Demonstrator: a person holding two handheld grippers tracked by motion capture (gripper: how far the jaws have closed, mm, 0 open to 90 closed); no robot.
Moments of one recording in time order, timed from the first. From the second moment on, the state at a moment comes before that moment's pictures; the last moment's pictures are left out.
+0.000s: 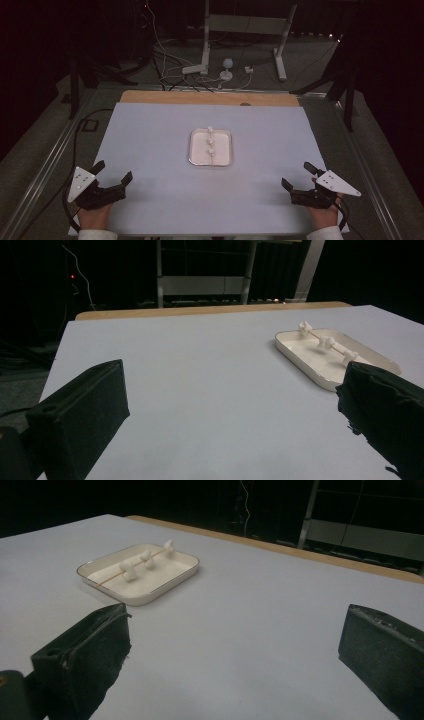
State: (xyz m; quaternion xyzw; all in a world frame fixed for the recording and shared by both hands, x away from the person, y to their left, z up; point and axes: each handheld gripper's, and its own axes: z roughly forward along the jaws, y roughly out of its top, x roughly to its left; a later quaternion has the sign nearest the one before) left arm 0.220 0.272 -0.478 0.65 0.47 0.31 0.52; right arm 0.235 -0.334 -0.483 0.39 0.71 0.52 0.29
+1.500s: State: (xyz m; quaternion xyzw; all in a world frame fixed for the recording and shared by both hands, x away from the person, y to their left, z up) left arm 0.283 0.210 -0.433 0.70 0.44 0.25 0.50; right arm 0.235 -0.324 -0.483 0.38 0.71 0.51 0.30
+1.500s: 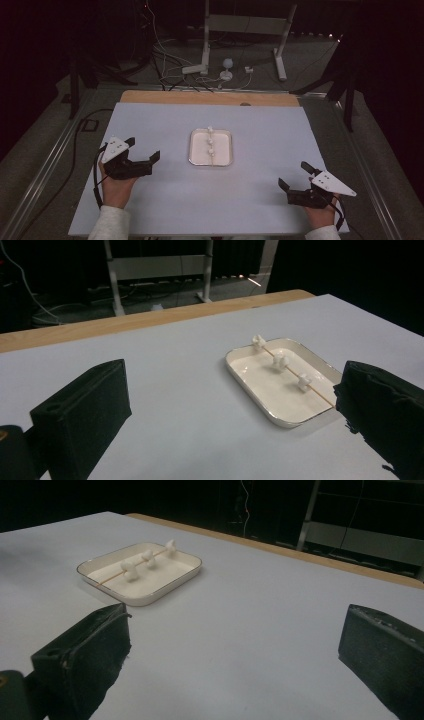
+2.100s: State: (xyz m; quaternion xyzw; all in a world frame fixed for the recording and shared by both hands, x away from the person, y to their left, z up) left arm 0.304 0.182 -0.439 0.72 0.43 0.23 0.50; right arm 0.236 -0.324 -0.483 0.38 0.71 0.51 0.29
